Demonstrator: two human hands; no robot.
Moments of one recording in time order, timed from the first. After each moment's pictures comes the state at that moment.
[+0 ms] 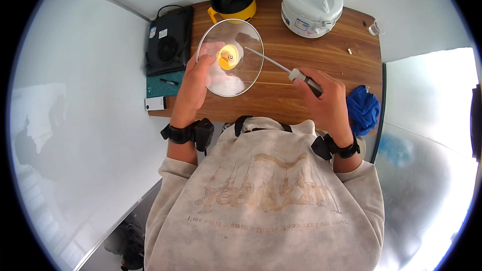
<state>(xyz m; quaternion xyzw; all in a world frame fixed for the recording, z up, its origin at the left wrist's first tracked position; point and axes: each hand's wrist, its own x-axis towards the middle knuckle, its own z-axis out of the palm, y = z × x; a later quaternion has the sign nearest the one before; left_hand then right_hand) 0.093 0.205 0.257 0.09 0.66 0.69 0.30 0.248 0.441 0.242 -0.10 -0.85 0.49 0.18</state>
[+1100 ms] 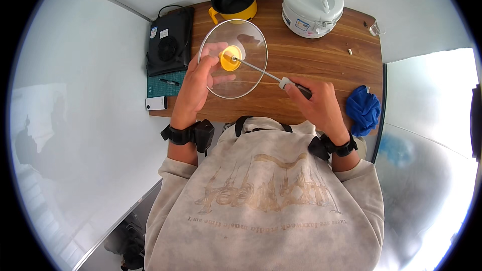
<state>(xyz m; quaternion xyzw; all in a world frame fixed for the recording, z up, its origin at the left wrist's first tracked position) 0.097 0.207 0.261 0.09 0.66 0.68 0.30 0.248 0.435 0.243 -0.11 -0.83 0.54 0.05</state>
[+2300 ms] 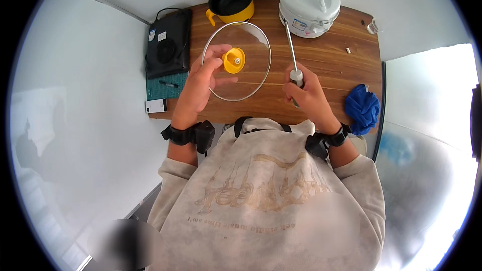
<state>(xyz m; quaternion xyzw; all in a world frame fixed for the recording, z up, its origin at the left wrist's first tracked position) 0.099 0.216 0.266 0.10 0.66 0.66 0.33 0.232 0.434 0.216 -0.12 -0.61 0.78 0.01</state>
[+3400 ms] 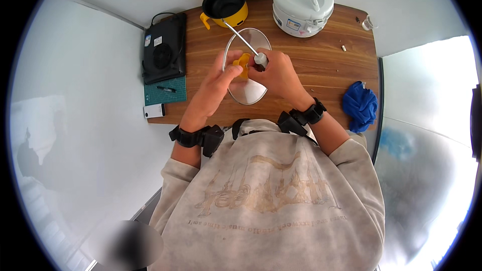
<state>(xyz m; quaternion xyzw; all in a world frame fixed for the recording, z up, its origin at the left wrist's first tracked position) 0.111 0.236 0.248 0.13 0.66 0.63 0.38 0.170 0.410 0.205 -0.08 -0.79 0.61 0.09</state>
